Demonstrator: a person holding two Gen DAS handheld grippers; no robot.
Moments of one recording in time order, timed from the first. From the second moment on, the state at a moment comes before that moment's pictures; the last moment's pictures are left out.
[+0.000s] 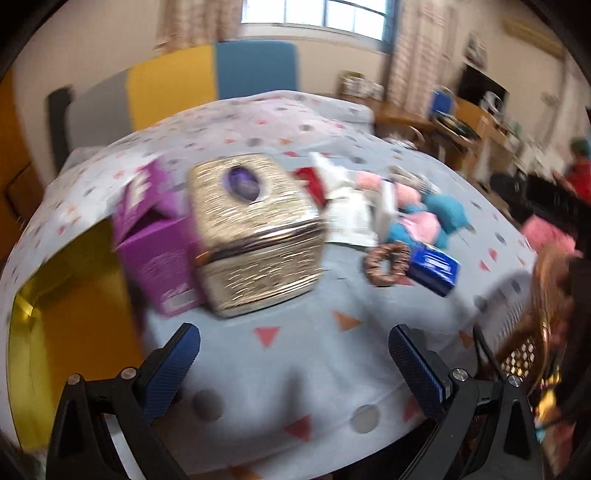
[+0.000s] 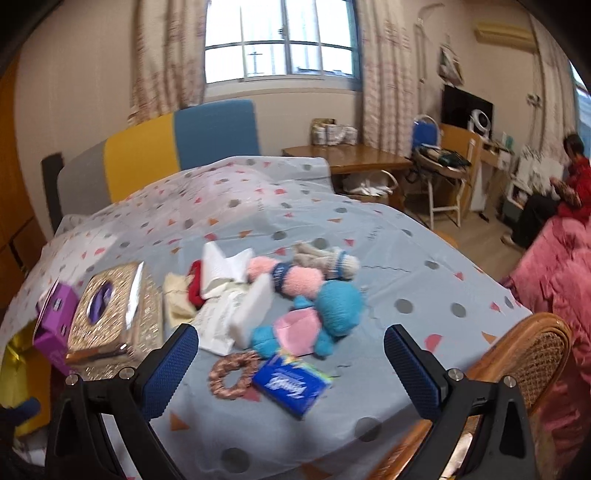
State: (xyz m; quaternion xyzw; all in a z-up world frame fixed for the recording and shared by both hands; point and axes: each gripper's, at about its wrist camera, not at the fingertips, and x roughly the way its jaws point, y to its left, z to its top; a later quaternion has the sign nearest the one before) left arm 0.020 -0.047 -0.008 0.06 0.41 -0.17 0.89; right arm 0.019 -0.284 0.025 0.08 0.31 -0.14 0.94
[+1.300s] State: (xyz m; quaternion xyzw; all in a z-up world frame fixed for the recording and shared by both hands) left arm 0.111 -0.173 -0.090 0.10 0.49 -0.34 0.79; right arm 0.070 -0.328 -0.016 -0.01 0.49 0.07 0.87
